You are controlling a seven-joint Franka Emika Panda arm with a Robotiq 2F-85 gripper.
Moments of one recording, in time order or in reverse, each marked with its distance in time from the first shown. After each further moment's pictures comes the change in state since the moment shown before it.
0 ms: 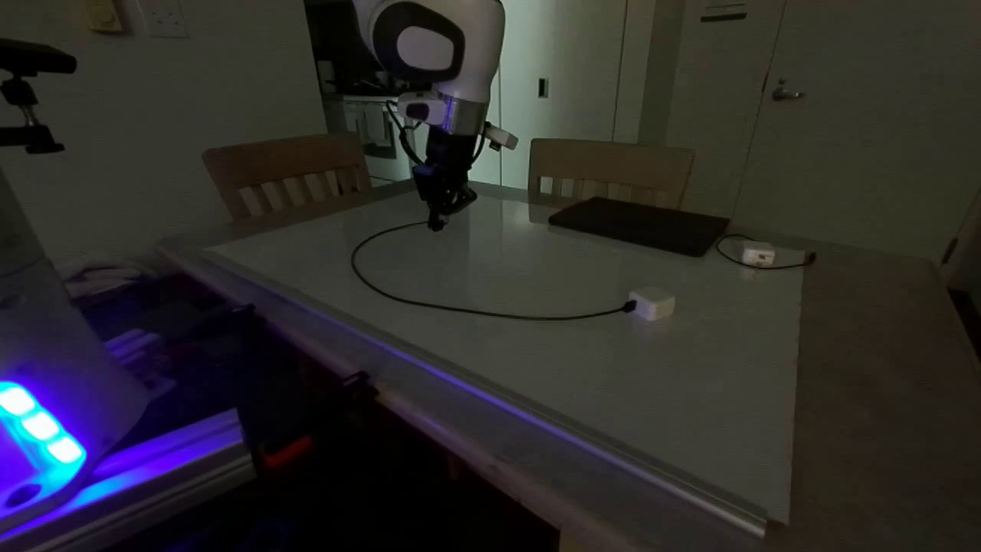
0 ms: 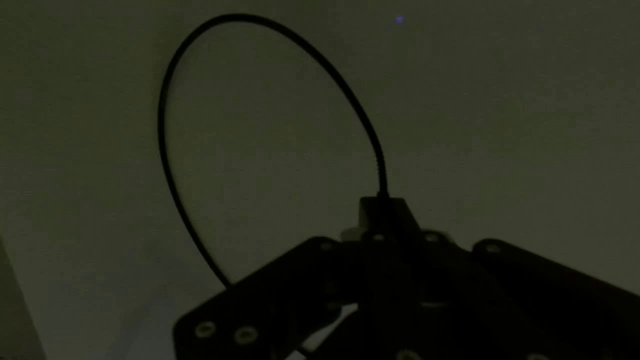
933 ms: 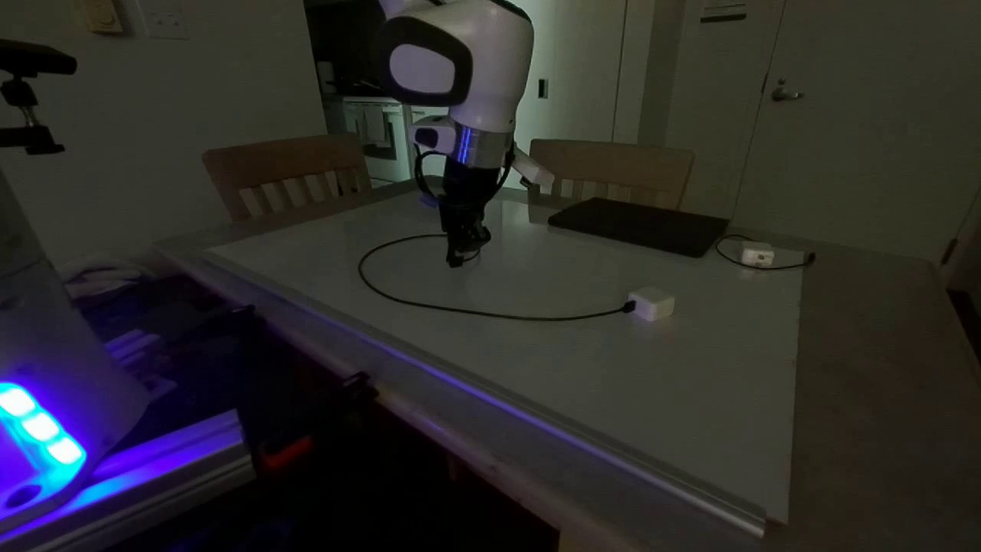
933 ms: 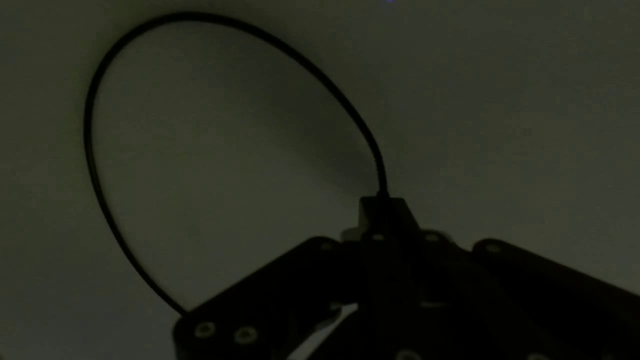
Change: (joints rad) arm 0.046 0.004 -0.189 -0.151 0.240 0.057 0.008
